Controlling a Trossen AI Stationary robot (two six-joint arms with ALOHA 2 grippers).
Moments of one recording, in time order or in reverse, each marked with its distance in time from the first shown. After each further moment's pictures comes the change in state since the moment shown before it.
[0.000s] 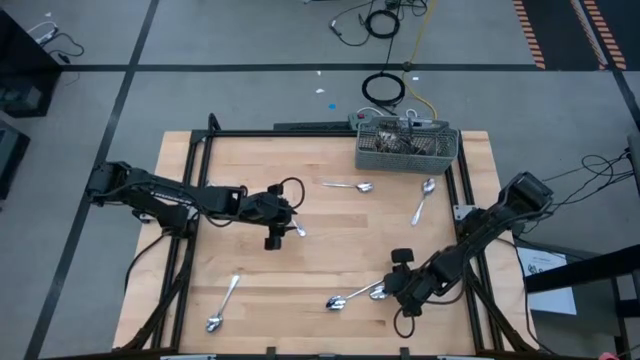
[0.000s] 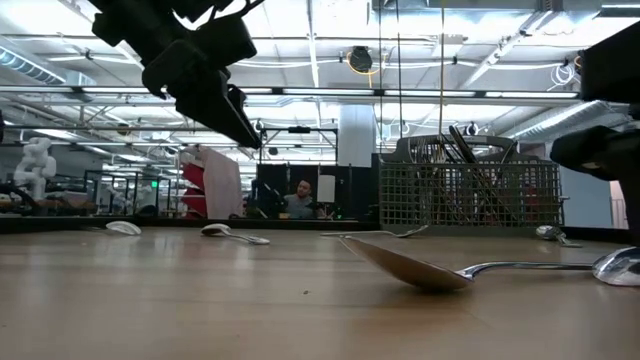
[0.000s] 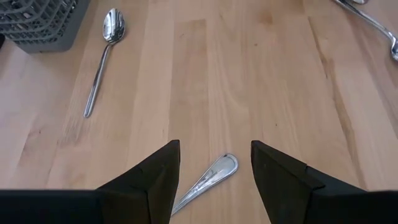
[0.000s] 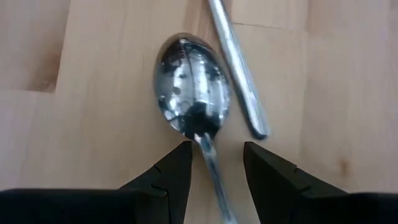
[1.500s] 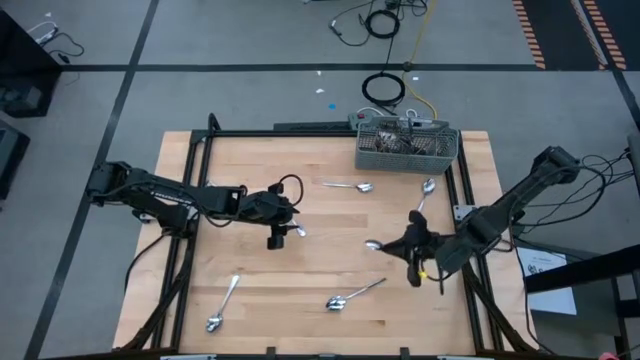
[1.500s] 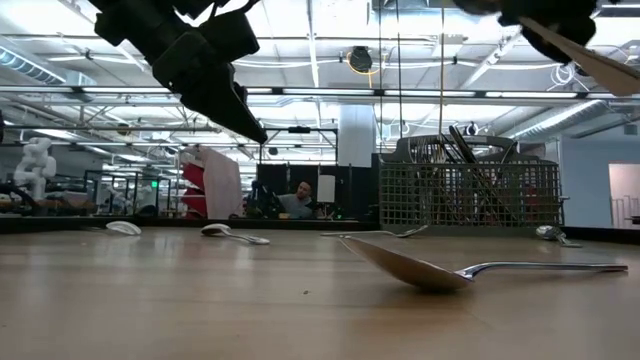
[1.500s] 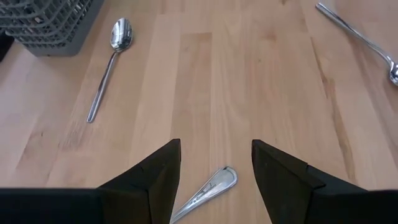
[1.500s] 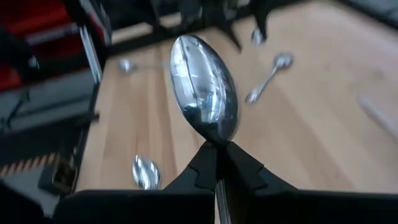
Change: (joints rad) left arm 0.001 0.000 0.000 0.043 -0.007 -0.047; right arm -0.069 -0.550 -0.003 0.053 0.389 0.075
